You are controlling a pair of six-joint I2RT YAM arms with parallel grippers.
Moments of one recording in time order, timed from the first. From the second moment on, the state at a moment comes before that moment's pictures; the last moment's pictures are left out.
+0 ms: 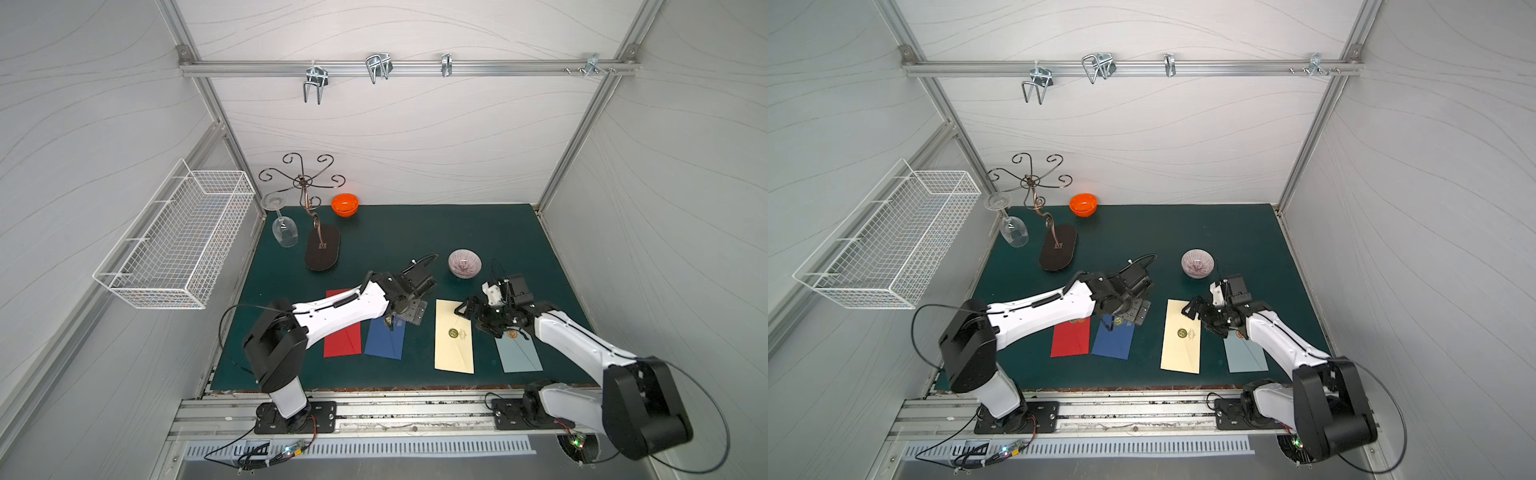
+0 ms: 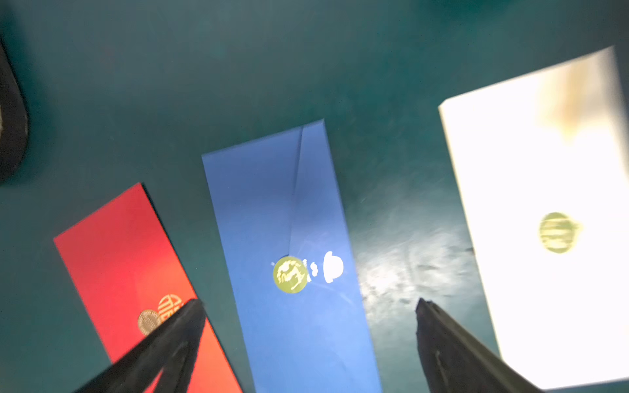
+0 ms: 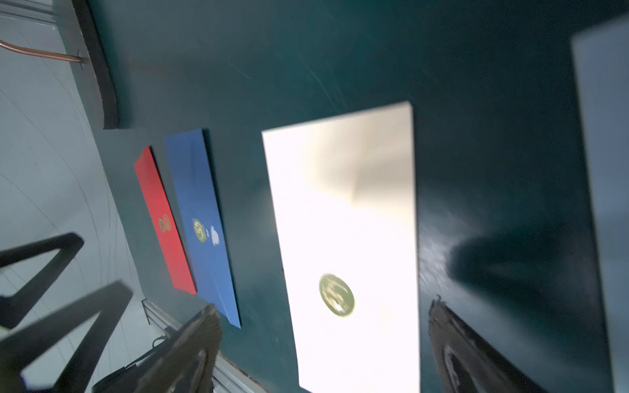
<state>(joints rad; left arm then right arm) -0.91 1.64 1.25 -0.79 -0.29 -0.47 0.33 1.27 0.63 -0.40 -0.47 0.63</state>
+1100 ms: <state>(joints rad) -0.84 1.34 0.93 -0.52 -0.15 -0.52 0.28 1.92 1.25 -0.27 -0.22 0.42</state>
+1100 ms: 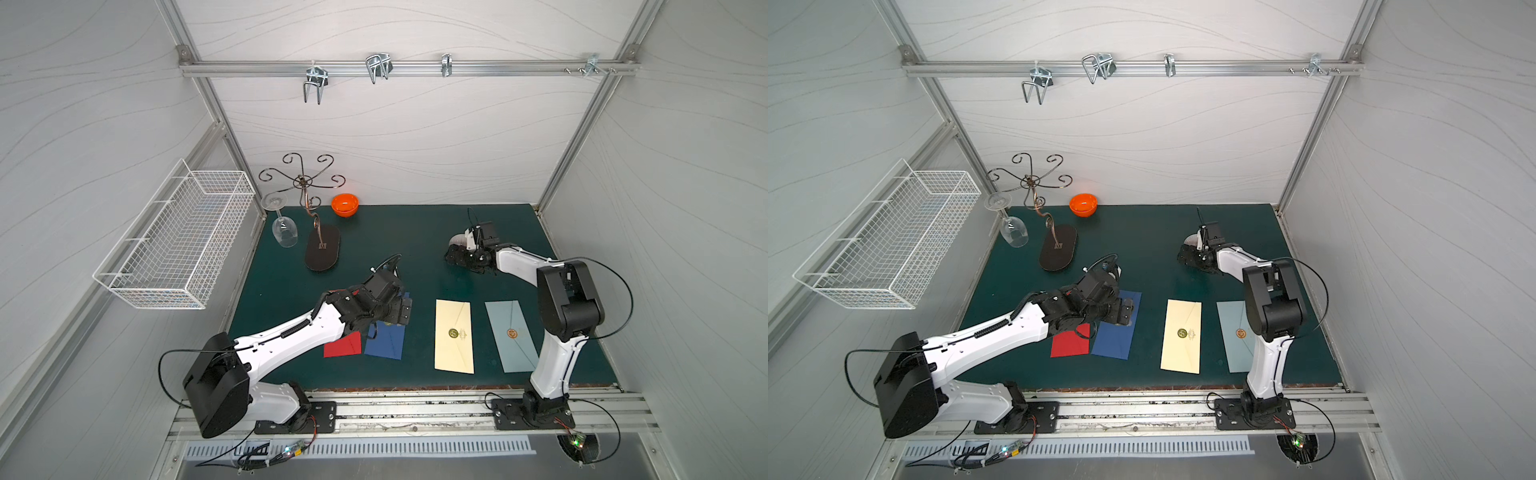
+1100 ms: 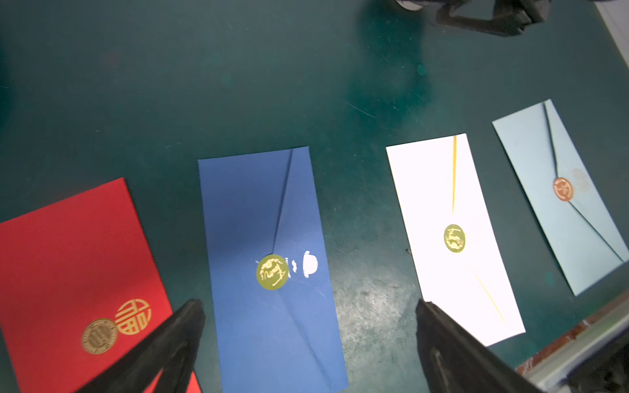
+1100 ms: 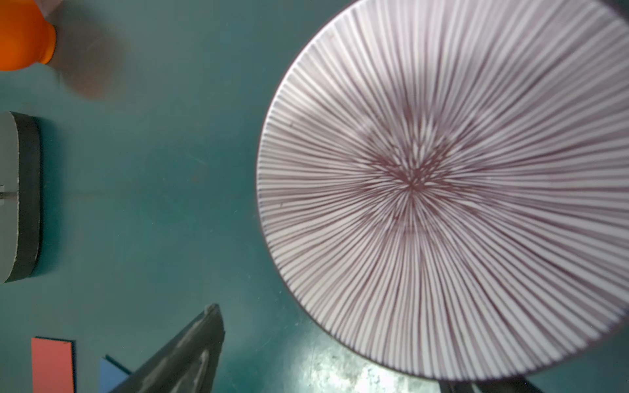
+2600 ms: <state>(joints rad) -0.88 1.90 1.12 -0.27 0.55 -0.68 0.24 1.20 0.38 -0.21 -0.57 0.72</state>
